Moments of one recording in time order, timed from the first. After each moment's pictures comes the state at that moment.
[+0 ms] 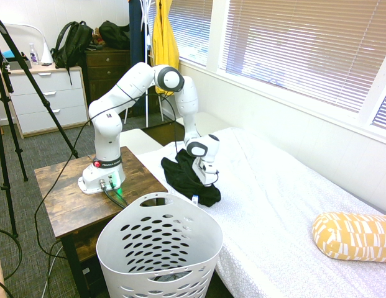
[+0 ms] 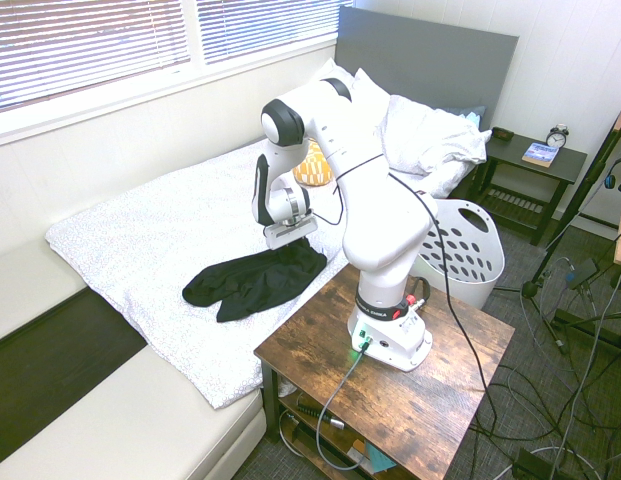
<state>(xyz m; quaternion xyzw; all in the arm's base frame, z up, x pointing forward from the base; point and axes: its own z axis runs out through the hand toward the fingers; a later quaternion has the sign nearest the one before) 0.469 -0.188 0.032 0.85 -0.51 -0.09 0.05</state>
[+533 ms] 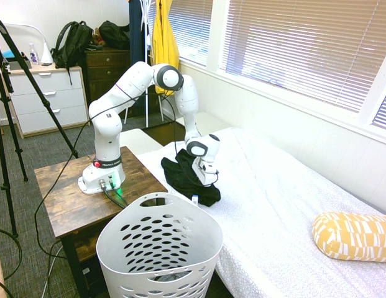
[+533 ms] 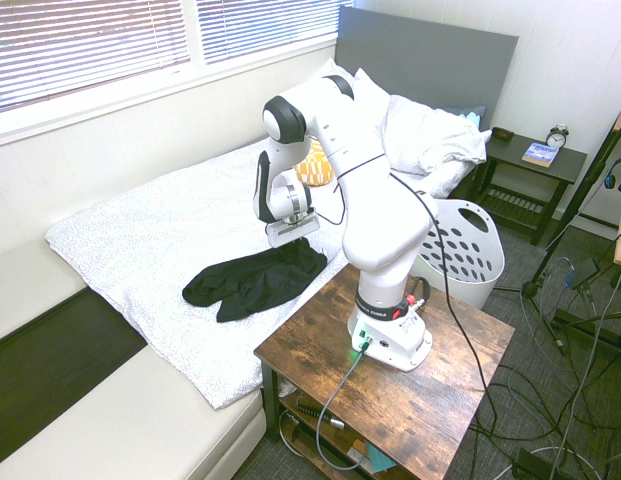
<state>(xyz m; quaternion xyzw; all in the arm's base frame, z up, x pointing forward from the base) 0.463 -0.191 0.042 0.85 -0.52 -0.12 0.04</state>
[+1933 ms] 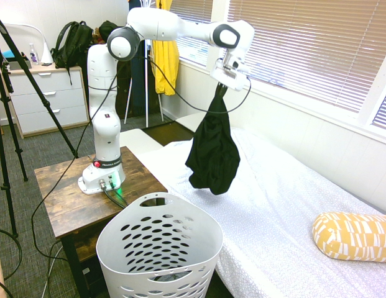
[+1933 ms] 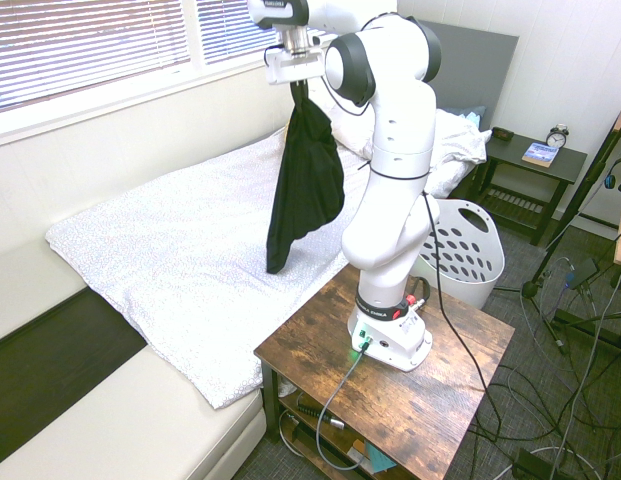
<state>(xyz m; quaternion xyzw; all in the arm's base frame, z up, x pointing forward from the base) 0.461 -0.259 0.616 0.89 -0.43 -0.12 0.04</state>
